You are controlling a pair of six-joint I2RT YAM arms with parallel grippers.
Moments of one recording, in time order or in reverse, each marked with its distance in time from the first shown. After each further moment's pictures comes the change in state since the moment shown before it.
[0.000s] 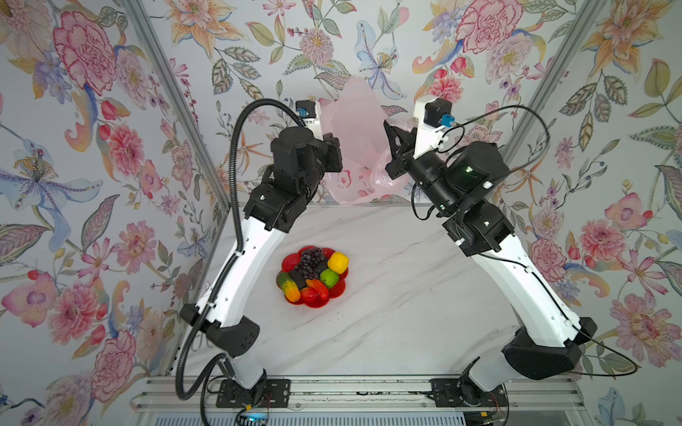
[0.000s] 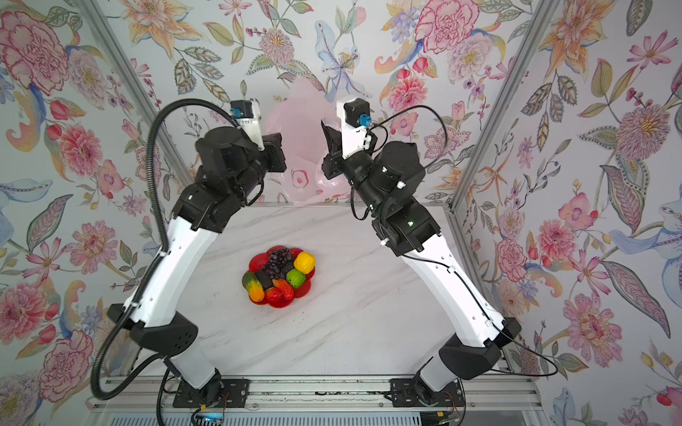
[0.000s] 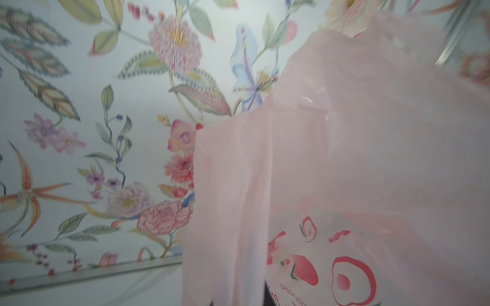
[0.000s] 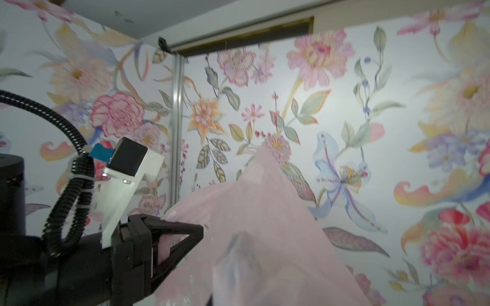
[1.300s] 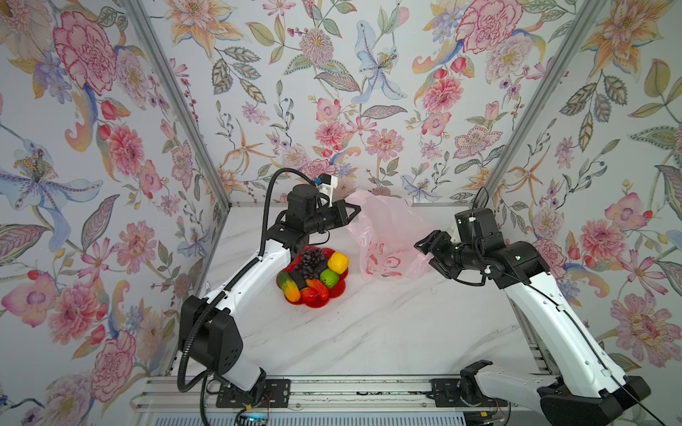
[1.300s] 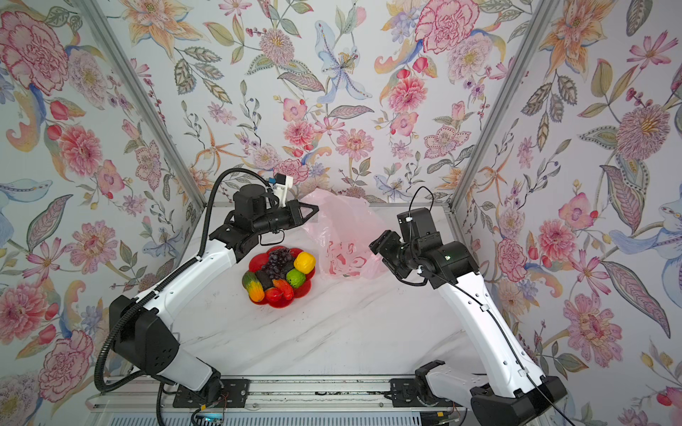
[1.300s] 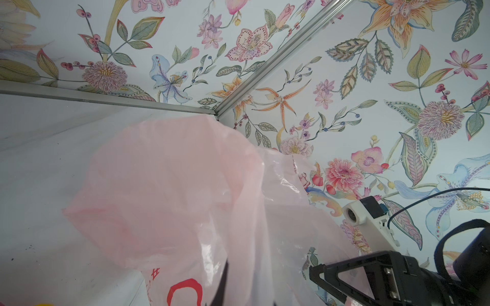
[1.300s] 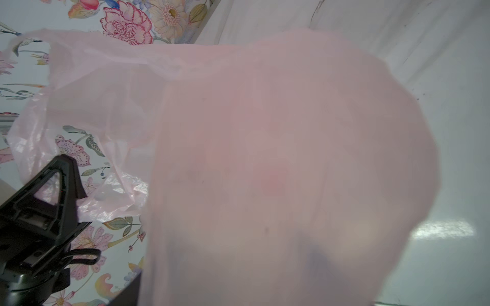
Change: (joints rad) left arm 0.156 -0.070 -0.814 0.355 0.813 -0.579; right arm -0.345 -0.330 -0.622 -0.996 -0.183 1.265
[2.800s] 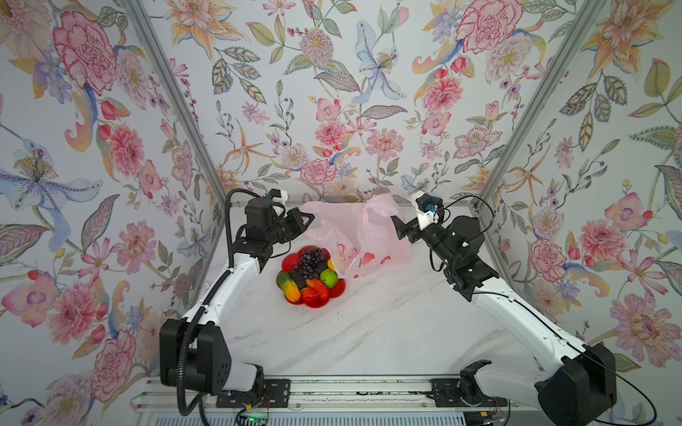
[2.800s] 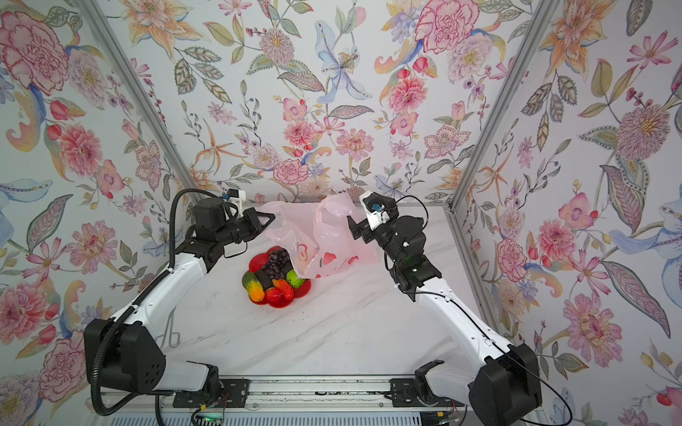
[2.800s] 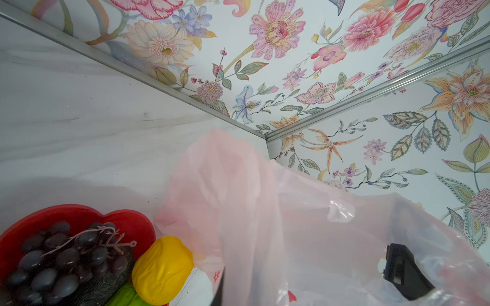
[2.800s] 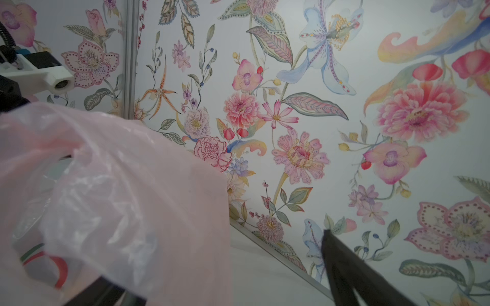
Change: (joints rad) left arm 0.298 -0.138 -0.248 0.003 0.035 -0.060; right arm 0.003 0.007 -0.442 1.286 0.053 -1.228
